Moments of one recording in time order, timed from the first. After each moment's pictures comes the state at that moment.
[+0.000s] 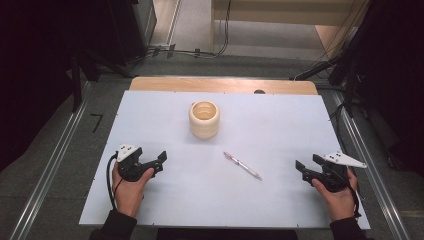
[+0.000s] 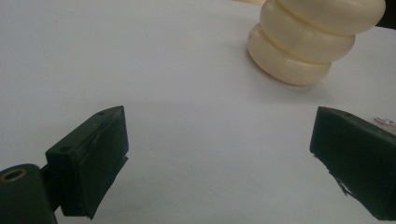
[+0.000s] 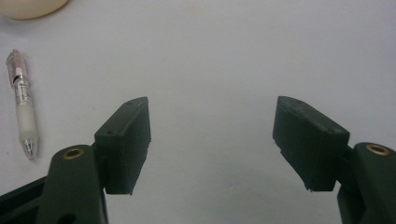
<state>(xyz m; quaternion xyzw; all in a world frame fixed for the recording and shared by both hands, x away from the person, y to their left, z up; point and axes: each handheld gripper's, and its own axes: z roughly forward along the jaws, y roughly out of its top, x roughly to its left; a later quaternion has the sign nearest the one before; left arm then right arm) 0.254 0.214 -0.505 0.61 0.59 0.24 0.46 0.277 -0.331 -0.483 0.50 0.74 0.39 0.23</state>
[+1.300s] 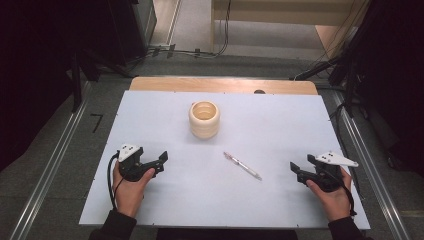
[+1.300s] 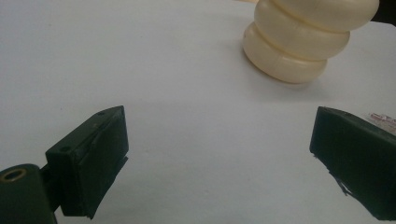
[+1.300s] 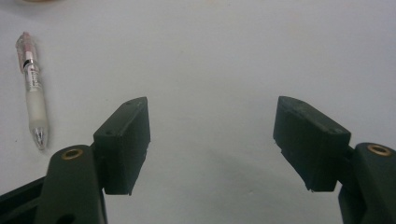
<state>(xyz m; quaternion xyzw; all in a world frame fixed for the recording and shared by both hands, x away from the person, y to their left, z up) 0.254 0.212 -0.504 0.62 0.58 0.24 0.46 0.278 -0.318 -0.485 0.48 0.76 0.38 0.23</state>
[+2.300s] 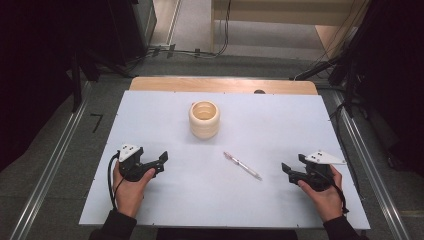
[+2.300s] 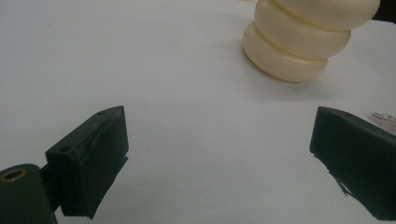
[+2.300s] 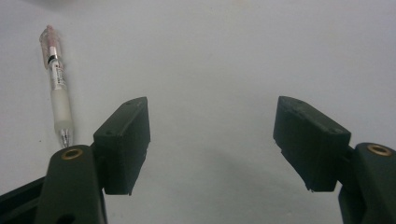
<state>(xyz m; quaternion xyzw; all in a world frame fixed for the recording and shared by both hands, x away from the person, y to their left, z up) 0.254 0.211 -0.504 0.62 0.58 0.24 0.46 0.280 -0.296 -0.487 0.45 0.78 0.37 0.22</state>
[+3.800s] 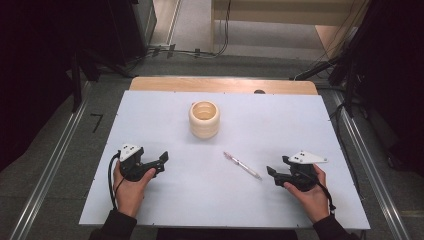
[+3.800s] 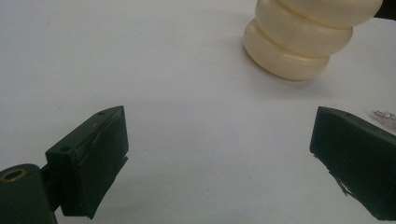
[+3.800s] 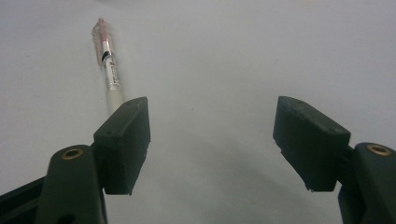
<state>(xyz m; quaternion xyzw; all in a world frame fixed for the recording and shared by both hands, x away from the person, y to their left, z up) 0.256 0.211 -0.505 0.63 0.59 0.24 0.46 0.281 -0.260 -0.493 0.42 0.80 0.38 0.19</state>
